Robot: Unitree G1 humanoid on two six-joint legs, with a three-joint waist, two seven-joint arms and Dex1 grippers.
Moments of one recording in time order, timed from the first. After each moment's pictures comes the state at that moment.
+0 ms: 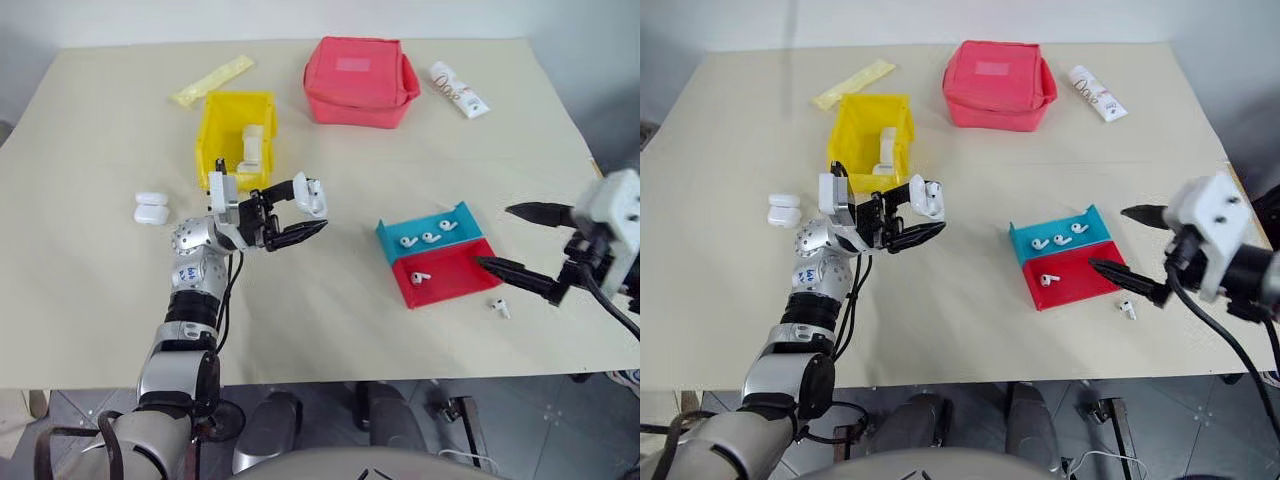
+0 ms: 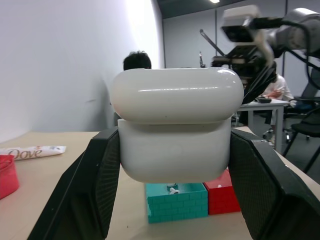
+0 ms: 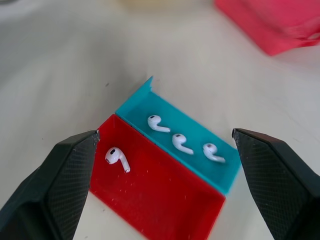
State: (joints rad) left arm -0.65 0.19 0.15 0.59 -0.49 -0.26 -1.40; right arm -0.10 -1.14 -0.36 -0.50 0.71 0.75 0.83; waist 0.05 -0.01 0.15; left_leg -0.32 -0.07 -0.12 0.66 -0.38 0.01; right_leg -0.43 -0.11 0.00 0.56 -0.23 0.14
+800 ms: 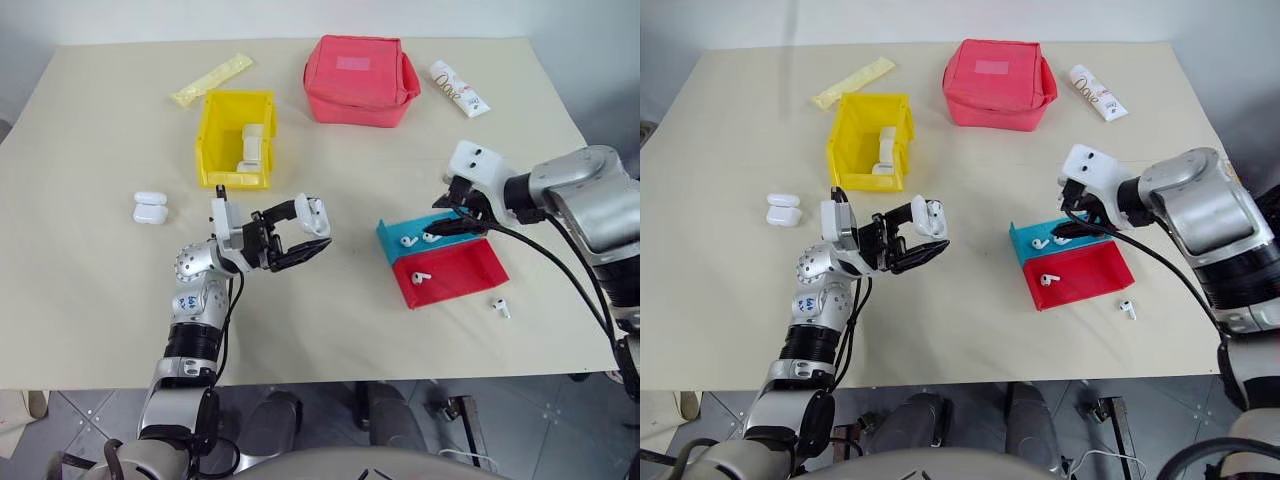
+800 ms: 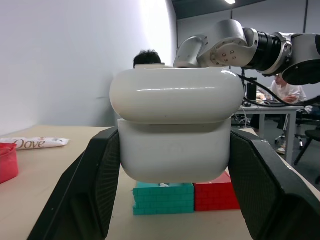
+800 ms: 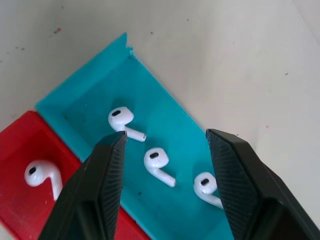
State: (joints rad) left arm -0.49 0.17 0.10 0.38 -0.49 -0.22 -1.28; right arm -0.88 -0.92 0.43 0.11 0.17 0.82 1.12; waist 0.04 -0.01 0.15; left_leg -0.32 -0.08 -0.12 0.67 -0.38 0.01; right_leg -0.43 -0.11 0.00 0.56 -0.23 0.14
